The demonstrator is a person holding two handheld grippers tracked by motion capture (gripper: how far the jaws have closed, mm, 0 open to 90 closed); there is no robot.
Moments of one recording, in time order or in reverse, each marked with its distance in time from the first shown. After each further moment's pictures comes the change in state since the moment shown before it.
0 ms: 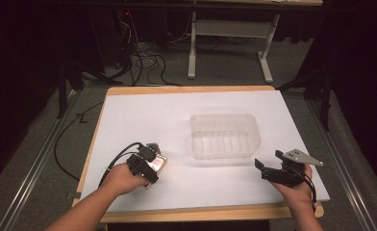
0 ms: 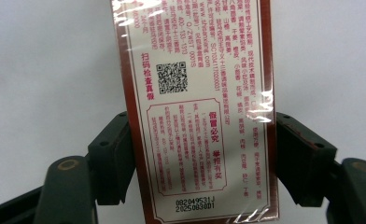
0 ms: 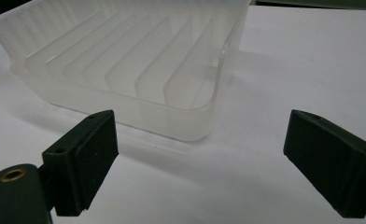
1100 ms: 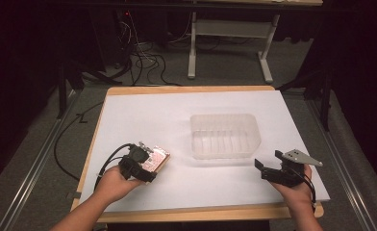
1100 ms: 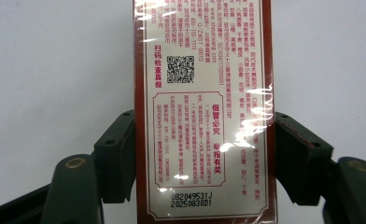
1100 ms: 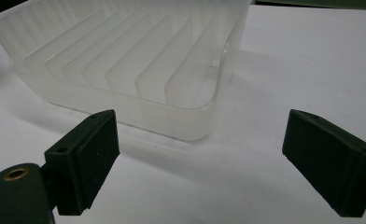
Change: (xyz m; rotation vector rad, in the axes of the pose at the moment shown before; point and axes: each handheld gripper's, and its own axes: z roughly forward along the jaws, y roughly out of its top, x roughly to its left) left arm 0.003 -0.028 -0.021 -0.305 -0.036 0.020; right arm 0.001 0.000 0.001 0.000 -0.004 -0.003
